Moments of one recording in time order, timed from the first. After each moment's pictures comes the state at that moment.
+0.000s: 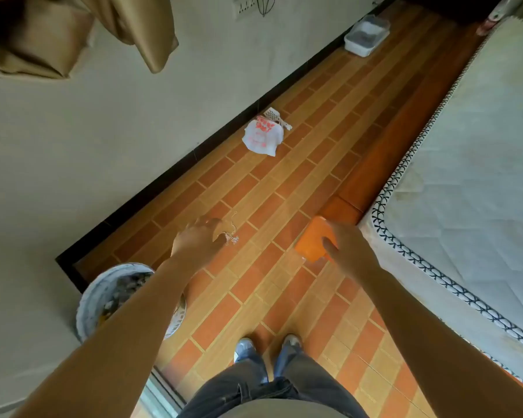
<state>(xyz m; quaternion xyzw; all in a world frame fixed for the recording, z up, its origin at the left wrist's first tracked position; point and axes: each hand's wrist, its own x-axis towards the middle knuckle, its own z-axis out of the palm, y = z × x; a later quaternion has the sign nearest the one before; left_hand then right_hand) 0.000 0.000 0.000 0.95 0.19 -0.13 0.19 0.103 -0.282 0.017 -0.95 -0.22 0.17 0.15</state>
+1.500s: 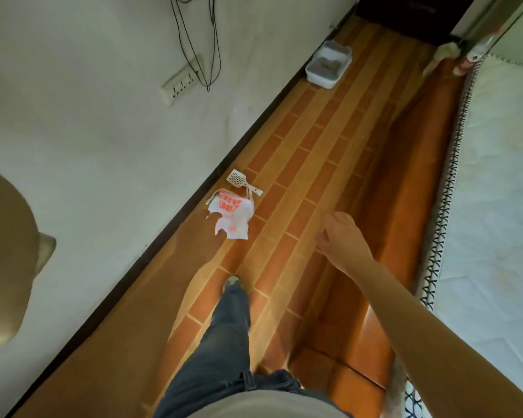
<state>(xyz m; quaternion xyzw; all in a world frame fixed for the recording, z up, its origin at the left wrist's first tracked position) 0.576 0.154 -0.014 0.97 0.13 -0.12 0.16 0.617 -0.108 0.032 -0.97 -0.14 0.16 0.12</state>
